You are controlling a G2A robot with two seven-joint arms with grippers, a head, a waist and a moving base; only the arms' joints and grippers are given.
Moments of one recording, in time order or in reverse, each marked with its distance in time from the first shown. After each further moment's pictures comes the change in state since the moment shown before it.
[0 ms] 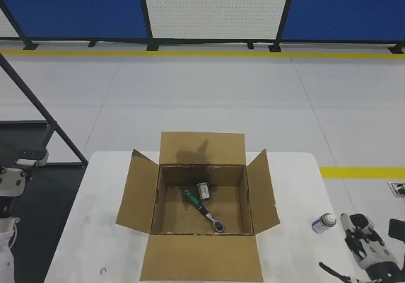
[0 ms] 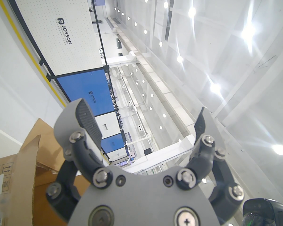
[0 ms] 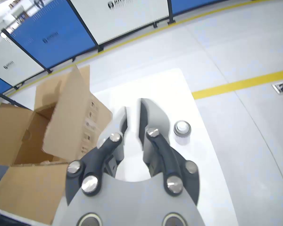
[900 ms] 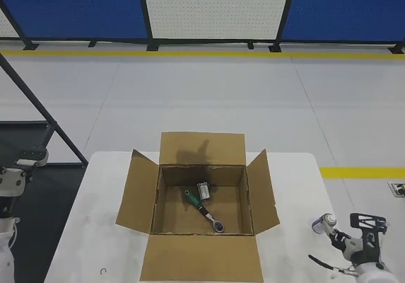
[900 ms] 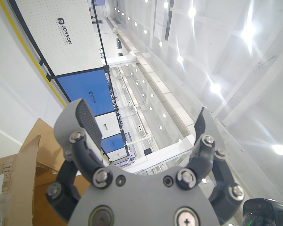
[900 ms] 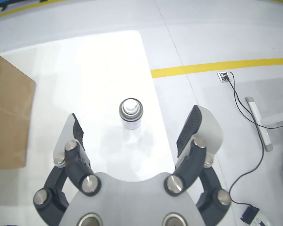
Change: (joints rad) left arm 0.000 0.000 0.000 0.000 0.000 0.000 0.000; right arm 0.211 0.018 -0.146 0.422 -0.408 -0.013 0.001
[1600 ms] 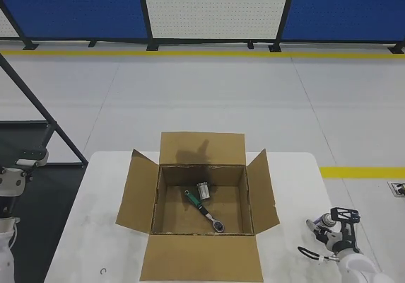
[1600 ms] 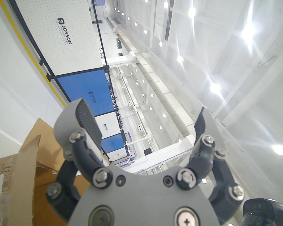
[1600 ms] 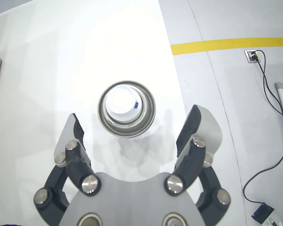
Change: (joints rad) left arm 0.000 0.000 0.000 0.000 0.000 0.000 0.000; right arm 0.200 -0.001 -0.077 0.343 0.071 -0.096 -0.067
